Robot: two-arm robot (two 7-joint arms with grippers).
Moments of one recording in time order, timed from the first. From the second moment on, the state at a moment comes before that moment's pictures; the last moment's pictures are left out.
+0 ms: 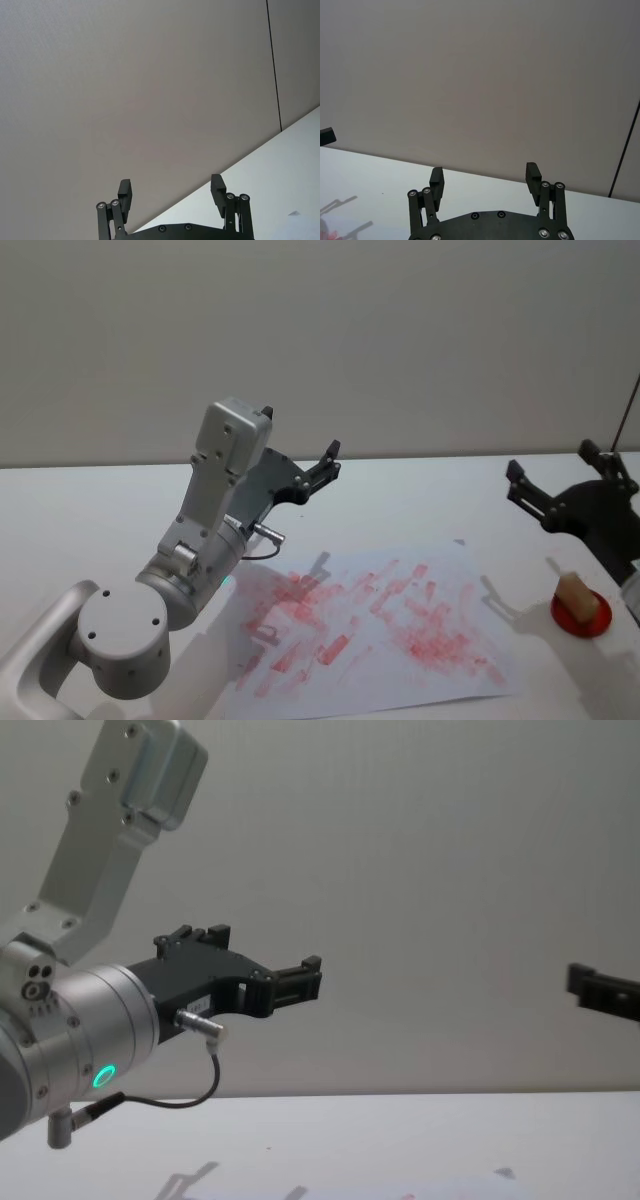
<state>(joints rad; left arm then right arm) -0.24 0.38 0.45 -1.63 -0.20 0.01 -0.01 -0.04 0.36 -0.21 -1.78 0.31 0.02 0.07</state>
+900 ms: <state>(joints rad) -0.24 0.38 0.45 -1.63 -0.20 0.01 -0.01 -0.31 0.54 -0.09 -1.91 0.54 0.04 0.00</state>
